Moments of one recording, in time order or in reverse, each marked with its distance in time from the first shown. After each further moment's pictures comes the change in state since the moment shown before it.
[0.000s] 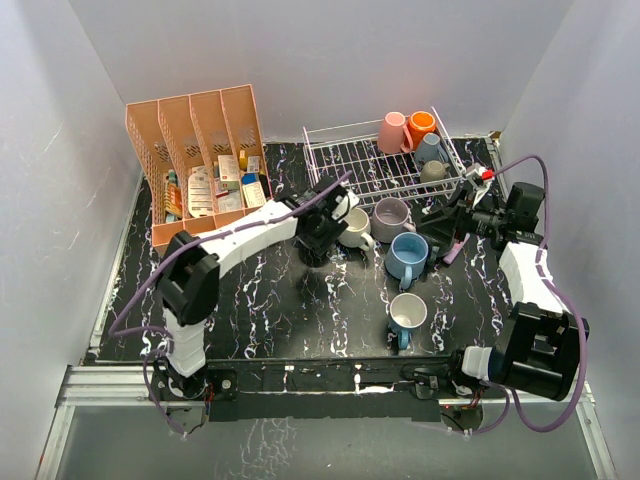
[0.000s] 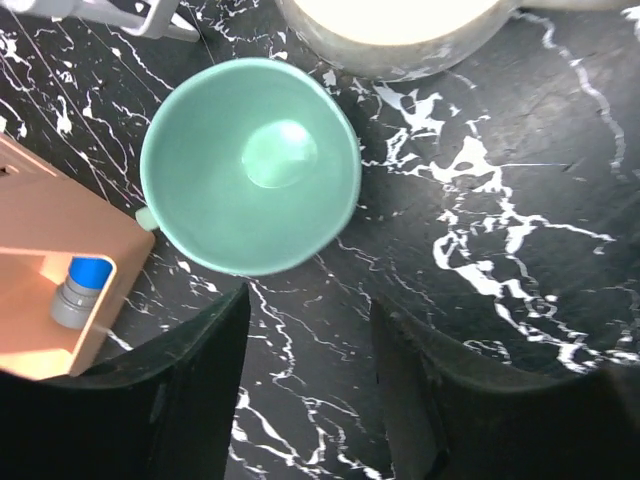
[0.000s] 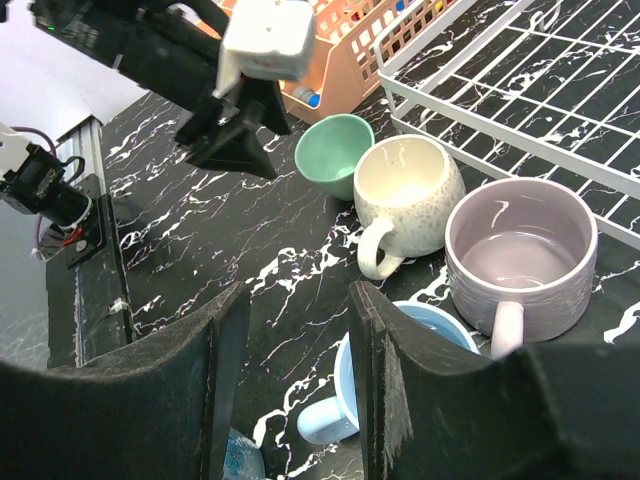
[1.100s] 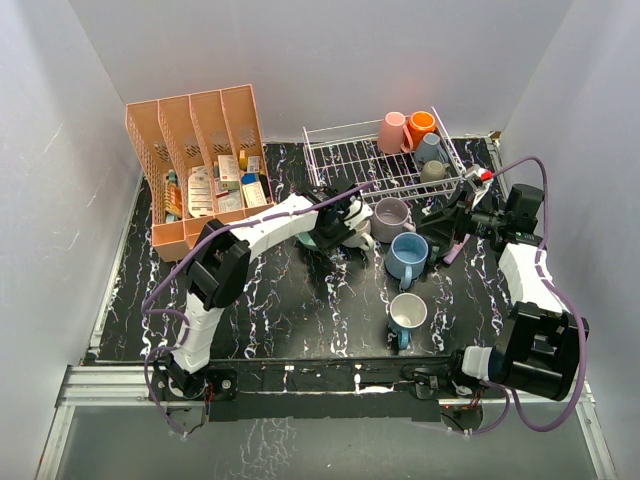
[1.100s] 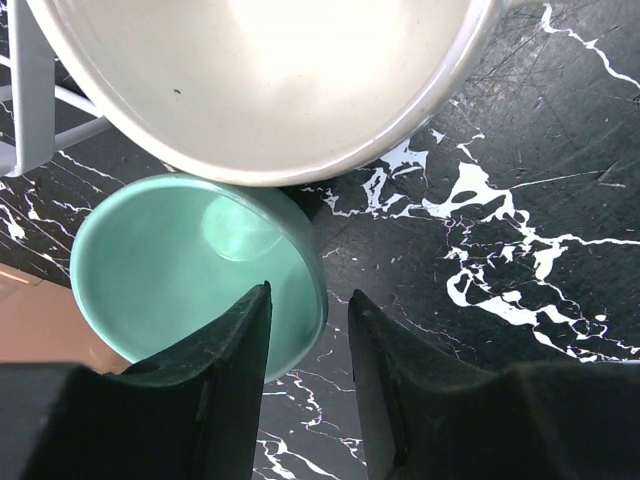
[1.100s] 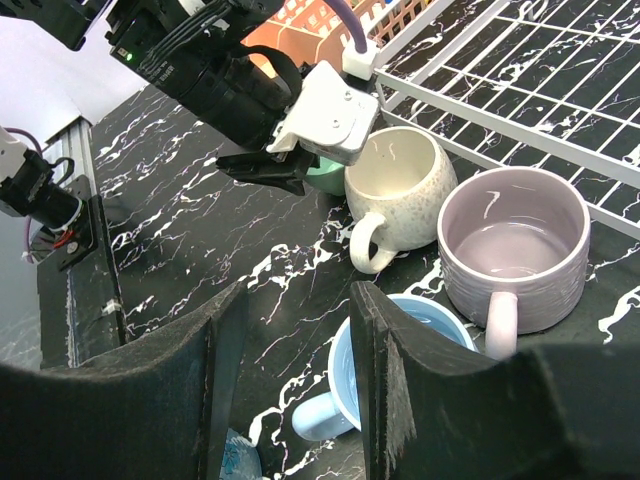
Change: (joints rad) left arm 0.001 0.268 0.231 -0.126 0.070 0.227; right arm 0.000 0.000 -0.014 0.009 0.022 0.000
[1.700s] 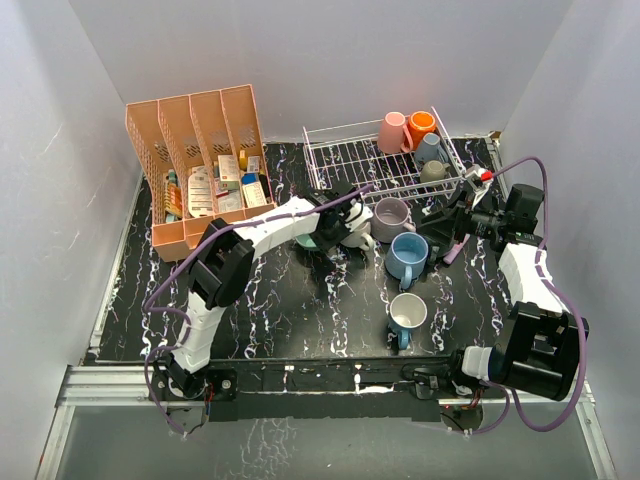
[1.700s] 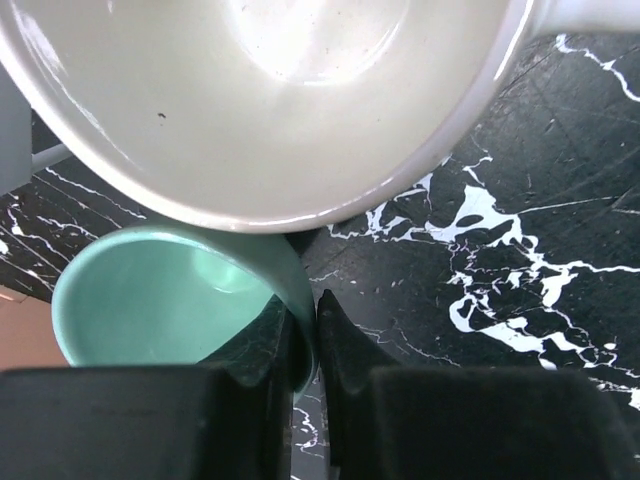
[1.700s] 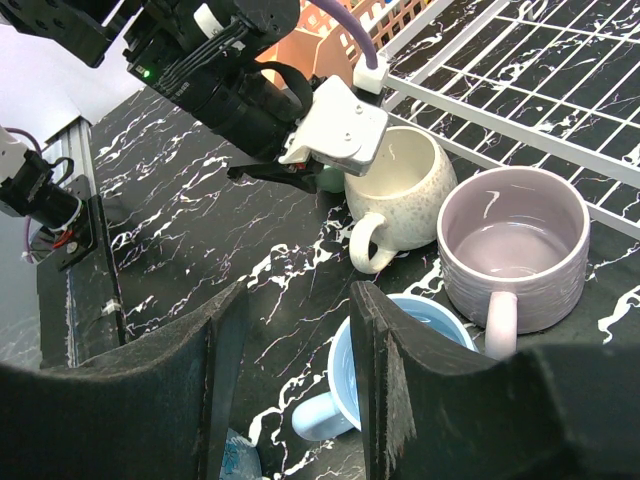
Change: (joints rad) left arm 0.000 0.019 -0.023 0.048 0.005 -0.011; right arm 0.000 0.000 0.000 0.000 0.002 0.000
